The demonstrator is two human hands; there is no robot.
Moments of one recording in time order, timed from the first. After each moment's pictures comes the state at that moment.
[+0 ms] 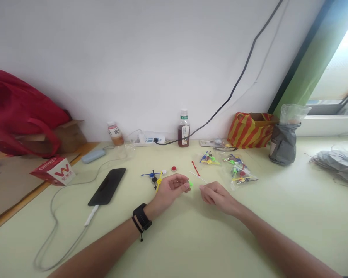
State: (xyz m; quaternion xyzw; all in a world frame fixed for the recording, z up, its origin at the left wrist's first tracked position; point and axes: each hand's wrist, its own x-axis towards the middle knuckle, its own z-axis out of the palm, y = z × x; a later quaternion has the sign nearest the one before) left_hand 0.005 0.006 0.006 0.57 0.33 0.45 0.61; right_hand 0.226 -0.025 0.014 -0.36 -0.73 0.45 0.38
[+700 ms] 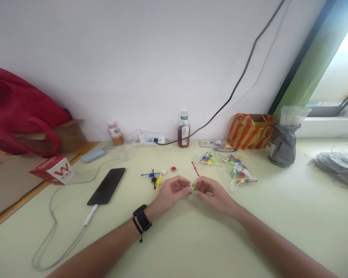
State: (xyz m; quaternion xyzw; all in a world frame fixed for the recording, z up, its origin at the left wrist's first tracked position) left_hand 0.004 0.004 0.001 0.61 0.32 0.41 0.60; right_hand 0.219 -0.020 0.010 -0.38 -0.71 0.44 0.39
